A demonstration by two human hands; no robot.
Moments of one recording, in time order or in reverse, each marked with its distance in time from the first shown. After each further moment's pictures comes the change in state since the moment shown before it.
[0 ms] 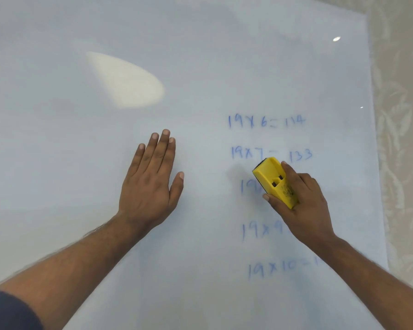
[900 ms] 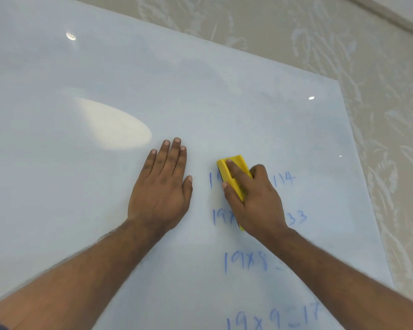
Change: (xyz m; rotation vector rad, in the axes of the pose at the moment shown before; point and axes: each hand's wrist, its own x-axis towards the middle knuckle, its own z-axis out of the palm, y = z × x) left_hand 0.135 0.031 0.062 0.107 0.045 -0.008; right_hand 0.148 -0.031 0.044 -0.070 0.058 -0.131
